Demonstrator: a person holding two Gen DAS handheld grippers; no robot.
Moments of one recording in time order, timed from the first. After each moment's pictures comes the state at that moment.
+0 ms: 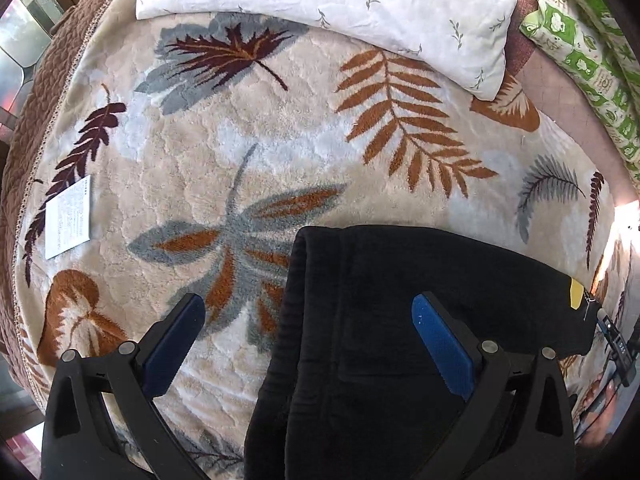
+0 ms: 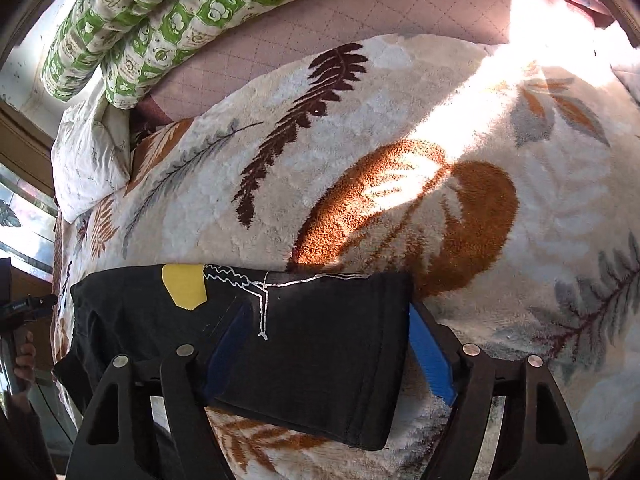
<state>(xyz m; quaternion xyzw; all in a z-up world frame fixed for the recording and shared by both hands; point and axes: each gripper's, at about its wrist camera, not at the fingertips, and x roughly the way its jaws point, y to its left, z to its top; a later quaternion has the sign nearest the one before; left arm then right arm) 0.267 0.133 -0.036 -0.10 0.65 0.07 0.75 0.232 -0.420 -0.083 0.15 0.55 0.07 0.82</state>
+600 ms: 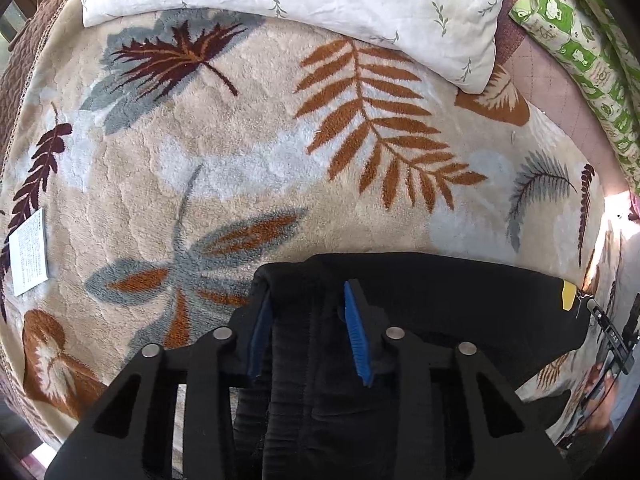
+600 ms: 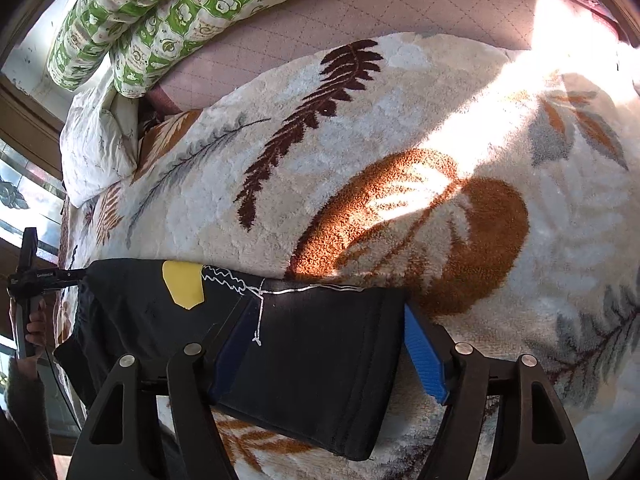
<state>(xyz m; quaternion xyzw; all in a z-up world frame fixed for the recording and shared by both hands) 0.292 0.122 -0.050 -0.10 0.66 0.03 0.74 0.245 -0.425 -0.083 0.13 0.56 0.11 0.81</state>
